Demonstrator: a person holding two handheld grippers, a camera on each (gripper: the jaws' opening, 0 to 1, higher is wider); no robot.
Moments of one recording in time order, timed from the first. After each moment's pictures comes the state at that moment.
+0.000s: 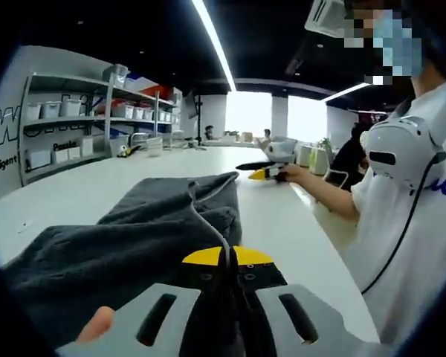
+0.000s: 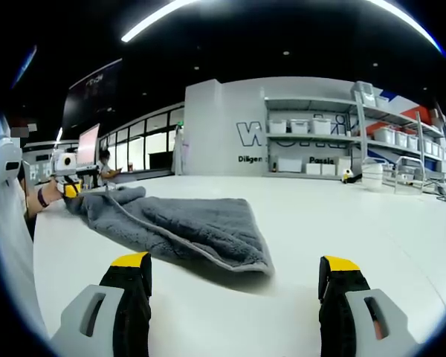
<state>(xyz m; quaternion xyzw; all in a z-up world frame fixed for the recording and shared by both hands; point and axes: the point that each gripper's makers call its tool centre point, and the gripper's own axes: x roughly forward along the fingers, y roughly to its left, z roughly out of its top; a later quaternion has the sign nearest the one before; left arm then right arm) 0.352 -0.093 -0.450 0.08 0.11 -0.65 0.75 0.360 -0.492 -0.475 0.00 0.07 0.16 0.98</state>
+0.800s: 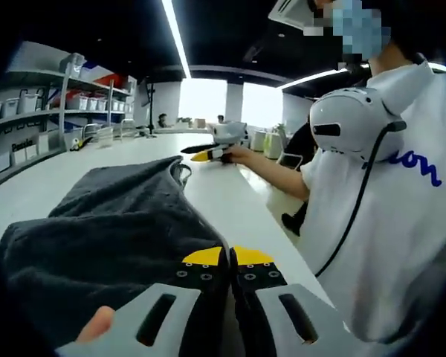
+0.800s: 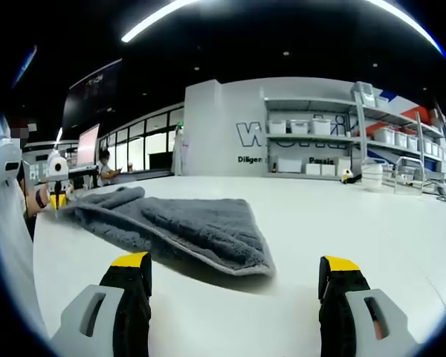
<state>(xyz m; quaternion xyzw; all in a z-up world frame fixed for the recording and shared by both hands) 0.288 -0.093 -0.475 0.11 0.15 -0.74 0.65 0.359 -0.491 -0.475 0.00 0.07 0.16 0.98</state>
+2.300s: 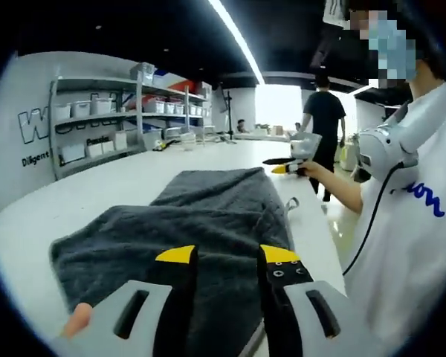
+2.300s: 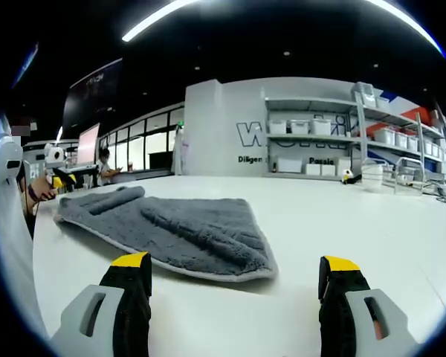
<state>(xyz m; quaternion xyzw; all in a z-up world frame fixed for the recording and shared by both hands) 0.360 0.012 -0.424 0.10 0.12 -0.51 0.85 0.359 -0.492 -0.475 -0.01 0.07 0.16 0.98</state>
